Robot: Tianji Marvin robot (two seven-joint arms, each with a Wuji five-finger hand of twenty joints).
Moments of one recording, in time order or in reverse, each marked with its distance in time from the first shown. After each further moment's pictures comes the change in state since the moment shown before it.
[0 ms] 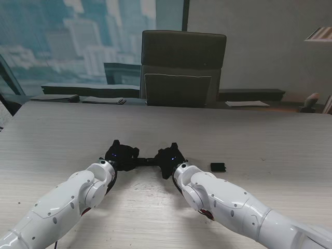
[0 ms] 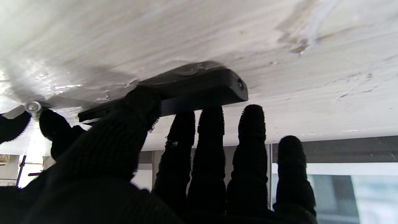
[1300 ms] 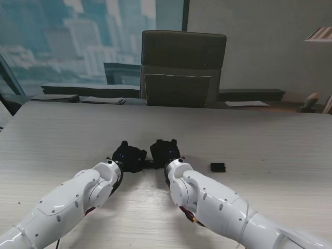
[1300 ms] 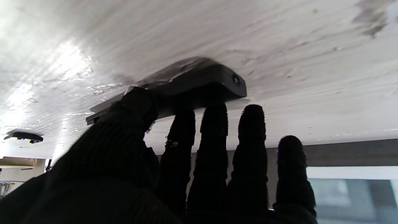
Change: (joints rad) left arm -0.042 0.002 0.075 -0.012 -0.018 -0.019 -0.028; right arm -0.036 -0.126 0.096 0.064 0.275 0.068 -0.134; left_hand -0.016 0.021 -0.017 0.006 0.000 0.000 0.000 0.001 0.002 0.039 0.104 0.000 0.000 0.000 0.000 0.008 0.000 0.000 0.000 0.000; right_hand 0.000 0.006 0.000 0.000 0.001 0.045 0.000 0.023 -0.094 0.025 -0.076 -0.021 -0.073 0.030 -0.172 -0.067 -0.040 0.014 -0.073 -0.026
